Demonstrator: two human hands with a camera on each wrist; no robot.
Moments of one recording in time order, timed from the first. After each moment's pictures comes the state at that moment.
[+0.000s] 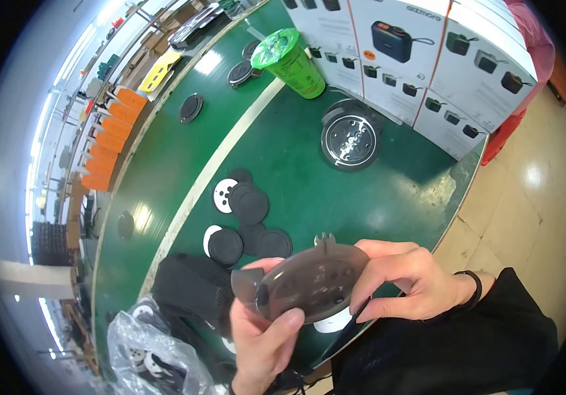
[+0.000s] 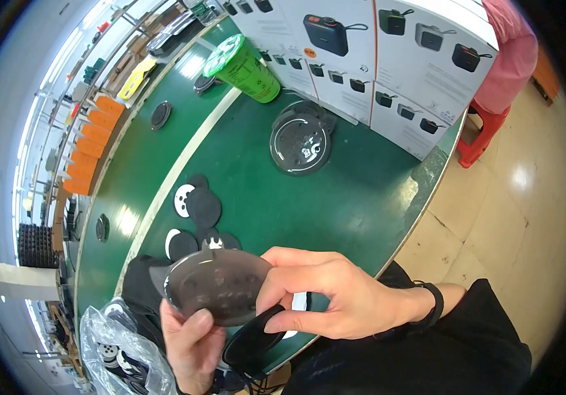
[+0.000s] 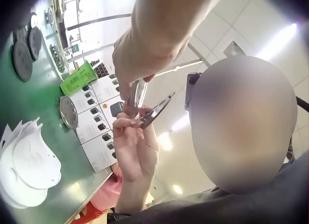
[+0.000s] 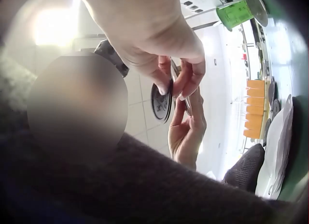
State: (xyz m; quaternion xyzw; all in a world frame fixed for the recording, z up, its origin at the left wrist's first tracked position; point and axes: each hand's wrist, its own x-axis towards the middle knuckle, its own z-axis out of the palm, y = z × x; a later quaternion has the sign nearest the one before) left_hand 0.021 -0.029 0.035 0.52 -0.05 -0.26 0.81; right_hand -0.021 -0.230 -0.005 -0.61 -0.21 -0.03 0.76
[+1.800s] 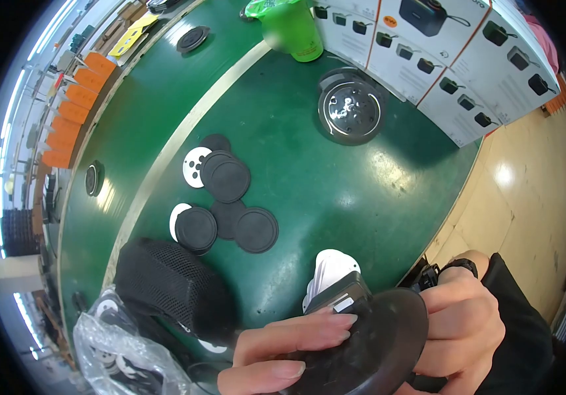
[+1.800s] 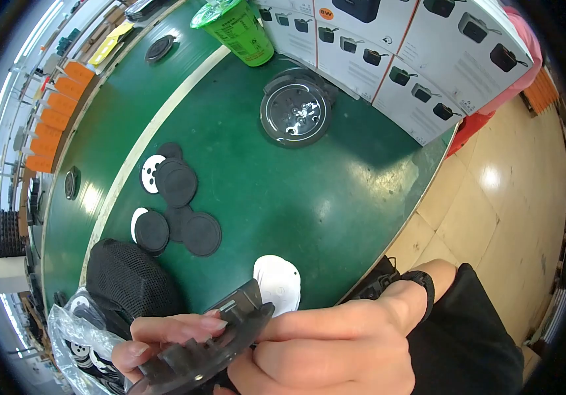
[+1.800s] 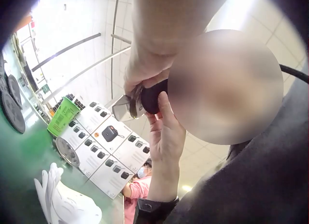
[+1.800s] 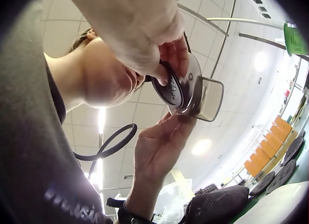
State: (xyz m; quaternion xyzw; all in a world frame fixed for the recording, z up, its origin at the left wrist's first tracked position) left_hand 0.020 0.004 0.020 0.61 -0.40 -0.12 0.67; right_hand -0.022 -0.183 0.025 -0.72 -0.23 -0.45 0.47
